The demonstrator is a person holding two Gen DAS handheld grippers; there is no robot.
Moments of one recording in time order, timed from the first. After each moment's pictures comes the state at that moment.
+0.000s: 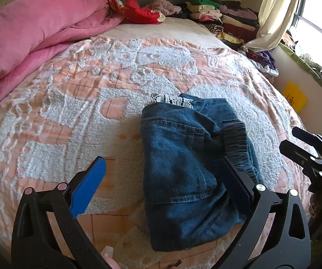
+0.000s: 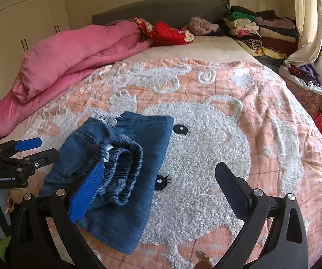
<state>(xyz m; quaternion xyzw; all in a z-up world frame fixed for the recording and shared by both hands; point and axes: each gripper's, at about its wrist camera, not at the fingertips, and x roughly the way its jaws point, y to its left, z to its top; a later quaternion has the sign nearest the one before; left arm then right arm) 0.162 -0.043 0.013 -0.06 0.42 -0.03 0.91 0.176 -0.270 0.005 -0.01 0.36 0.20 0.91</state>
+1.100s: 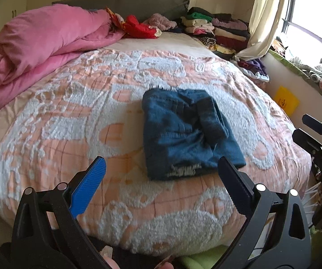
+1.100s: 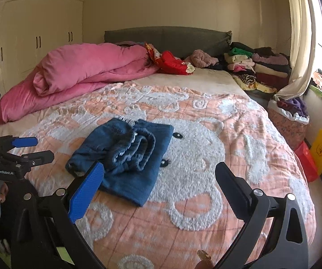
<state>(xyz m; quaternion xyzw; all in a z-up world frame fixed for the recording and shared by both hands) 0.050 -0.047 0.024 -0.05 0.37 -0.04 0.93 0.052 -0.287 0.037 -0.06 0.27 0.19 0.94</state>
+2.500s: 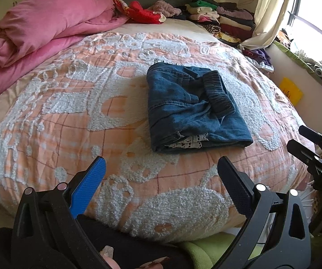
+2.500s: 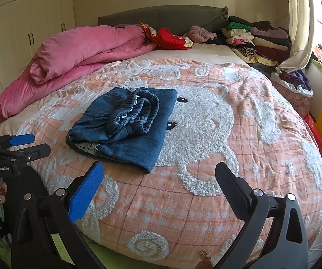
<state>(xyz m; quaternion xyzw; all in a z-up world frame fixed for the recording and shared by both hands) 0.037 -0.046 0.000 -0.06 0.41 -0.03 0.91 0.045 -0.287 -0.003 -0.03 0.34 0.19 0.92</state>
